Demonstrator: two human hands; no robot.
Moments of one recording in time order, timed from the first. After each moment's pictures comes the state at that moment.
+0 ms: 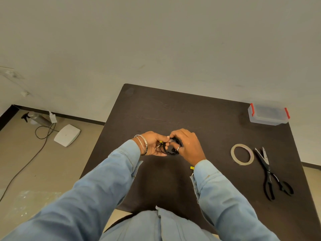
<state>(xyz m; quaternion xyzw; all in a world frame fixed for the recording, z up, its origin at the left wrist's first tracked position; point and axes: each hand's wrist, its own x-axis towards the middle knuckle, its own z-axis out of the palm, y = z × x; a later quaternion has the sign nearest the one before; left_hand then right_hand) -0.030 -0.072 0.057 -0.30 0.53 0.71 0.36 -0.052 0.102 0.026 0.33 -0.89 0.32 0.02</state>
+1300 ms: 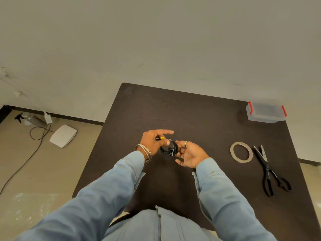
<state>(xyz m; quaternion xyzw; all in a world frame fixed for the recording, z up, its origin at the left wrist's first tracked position) -0.014 -0.073 0.032 -0.09 0.85 0.52 0.06 -0.050 0.092 0.026 -0.28 -0.56 0.63 -0.46</state>
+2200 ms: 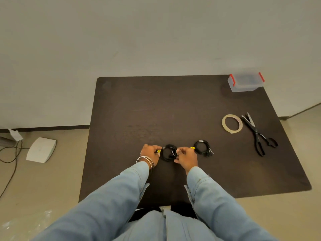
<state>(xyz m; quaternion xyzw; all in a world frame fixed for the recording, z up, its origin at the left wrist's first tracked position) 0.020 -0.075 -0.042 -0.14 0.88 0.37 0.27 0.027 0.078 -0.057 -0.32 -0.76 0.54 -0.18</state>
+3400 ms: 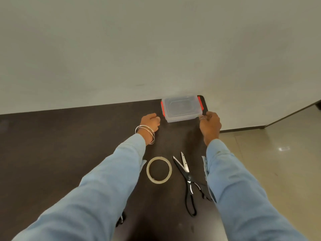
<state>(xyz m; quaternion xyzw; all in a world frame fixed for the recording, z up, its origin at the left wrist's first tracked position) -0.289 0.274 -0.014 -0.30 0.65 0.67 0.19 -0.272 0.466 -0.005 -0.35 -0.79 0.51 0.02</state>
